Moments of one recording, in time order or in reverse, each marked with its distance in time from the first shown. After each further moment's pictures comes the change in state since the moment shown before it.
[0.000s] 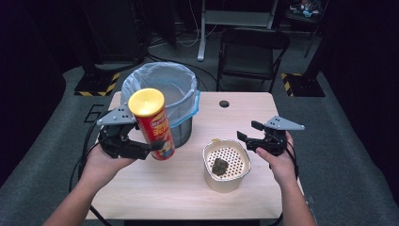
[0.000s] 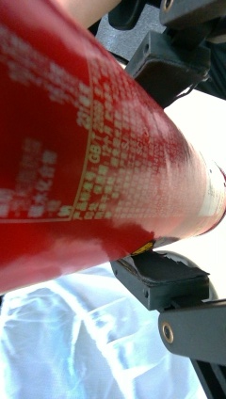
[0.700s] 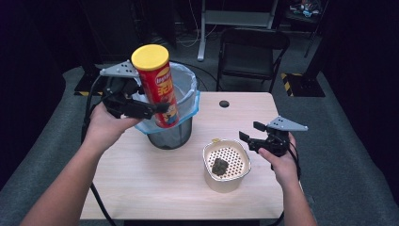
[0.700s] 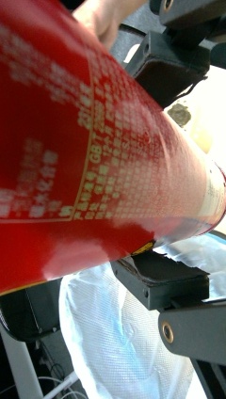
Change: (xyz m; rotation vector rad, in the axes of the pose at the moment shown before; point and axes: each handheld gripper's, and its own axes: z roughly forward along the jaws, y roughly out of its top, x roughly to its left) left arm 0.041 0.076 0.004 -0.018 0.027 -0.032; right arm -0.004 -0.002 -0.005 -0.004 0.001 0.023
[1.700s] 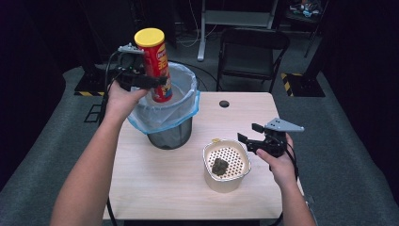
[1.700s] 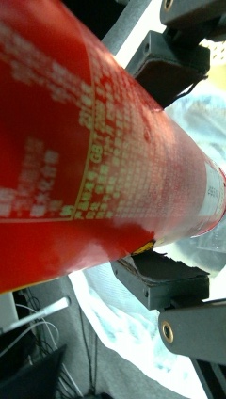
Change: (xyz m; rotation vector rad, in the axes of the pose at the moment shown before) left arm 0.083 -0.002 0.058 0.011 0.230 -0.150; right arm 0.000 -0.006 0.007 0.023 -0.003 0.007
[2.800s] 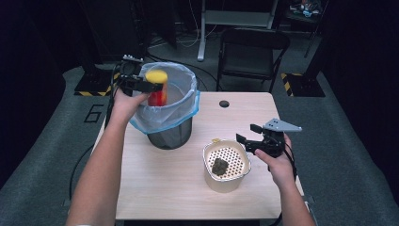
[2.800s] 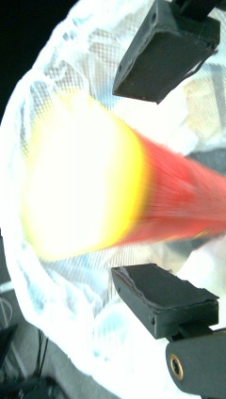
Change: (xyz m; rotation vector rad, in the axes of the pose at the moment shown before) left arm 0.034 -0.030 0.039 0.108 0.094 -0.119; right arm 0.001 -0.002 0.004 0.007 0.009 0.003
